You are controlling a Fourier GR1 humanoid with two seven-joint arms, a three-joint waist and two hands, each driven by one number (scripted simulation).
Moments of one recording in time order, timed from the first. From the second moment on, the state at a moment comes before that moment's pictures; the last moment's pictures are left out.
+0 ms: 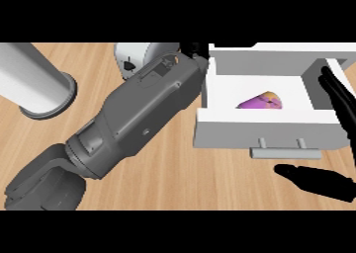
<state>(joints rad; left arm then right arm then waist) -1.41 0.02 -0.59 -0.54 1.03 0.80 -0.22 -0.12 -0.09 -0.10 -2.12 0.70 0.29 0.00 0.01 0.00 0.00</state>
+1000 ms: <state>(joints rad) -1.29 0.22 -0.61 -0.78 0.92 0.85 -0.05 -0.55 -0.12 0.03 -1.23 1.15 -0.08 -0.10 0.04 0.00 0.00</state>
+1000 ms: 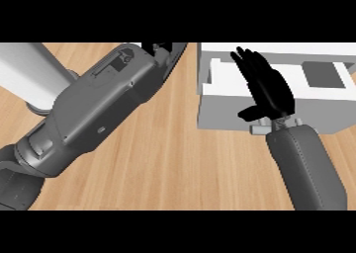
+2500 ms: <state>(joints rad) -1.12 0.43 -0.58 -1.12 0.81 0.86 0.12 -1.05 -0.20 -0.18 -0.33 1.29 -0.65 -0.14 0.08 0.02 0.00</state>
